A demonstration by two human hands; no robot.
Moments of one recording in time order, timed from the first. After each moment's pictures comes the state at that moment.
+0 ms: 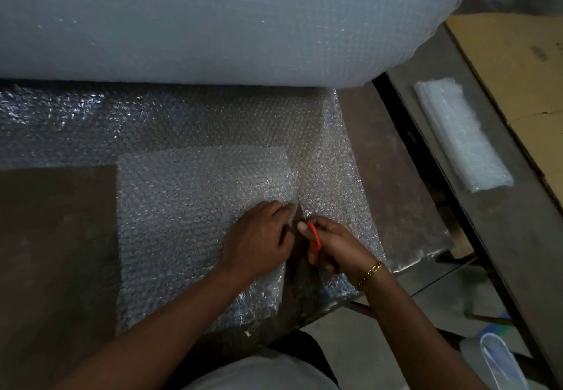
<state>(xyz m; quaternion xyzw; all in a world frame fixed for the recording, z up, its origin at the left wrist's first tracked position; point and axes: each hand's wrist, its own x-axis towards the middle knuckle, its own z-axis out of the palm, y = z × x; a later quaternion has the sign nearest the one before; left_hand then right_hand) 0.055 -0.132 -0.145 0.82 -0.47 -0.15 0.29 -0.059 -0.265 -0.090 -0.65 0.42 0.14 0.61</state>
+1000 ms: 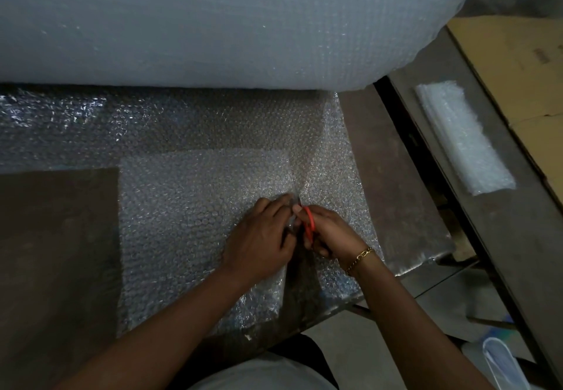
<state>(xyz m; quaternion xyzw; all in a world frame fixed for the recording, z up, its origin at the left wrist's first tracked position) 0.057 -0.134 -0.151 0.81 -0.48 -0.15 0.31 -0.034 -0.273 -0.100 -0.68 0.40 0.11 0.60</state>
